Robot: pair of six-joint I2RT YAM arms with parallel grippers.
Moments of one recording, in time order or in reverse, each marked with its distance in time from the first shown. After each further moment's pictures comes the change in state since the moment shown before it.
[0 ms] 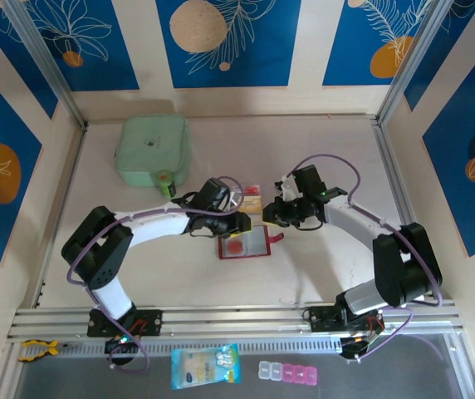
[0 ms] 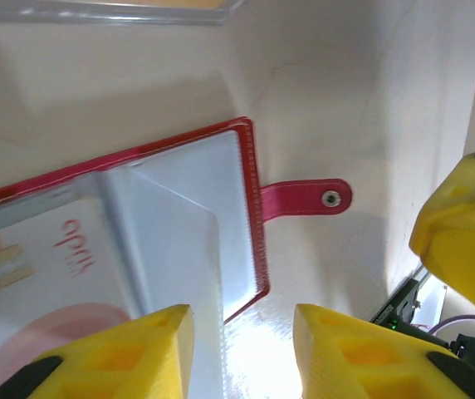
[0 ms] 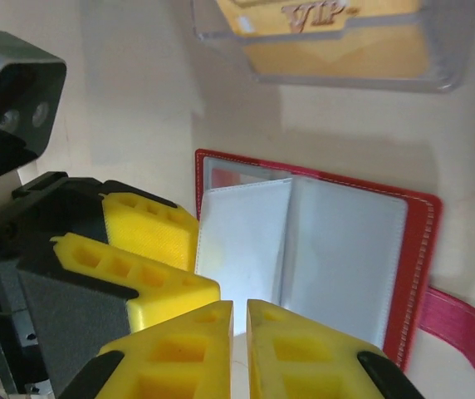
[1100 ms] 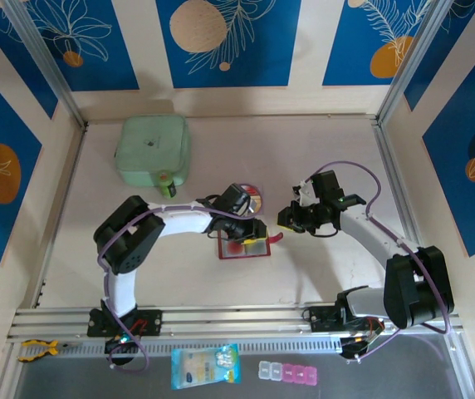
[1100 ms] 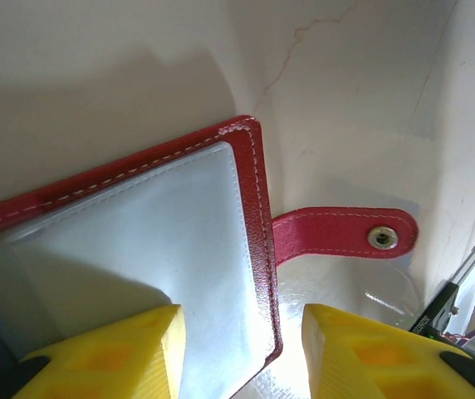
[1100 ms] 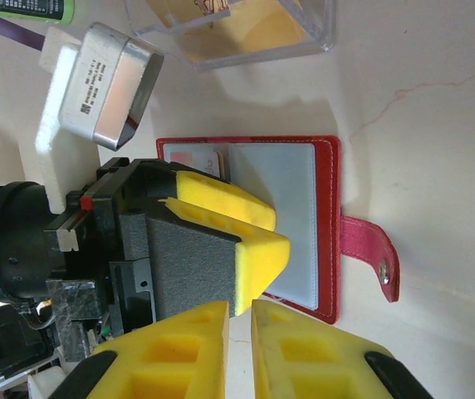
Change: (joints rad) left arm -0.073 0.206 0.123 0.010 -0.002 -0.006; right arm -0.100 -0.135 -0.074 -0.111 0.012 -0.010
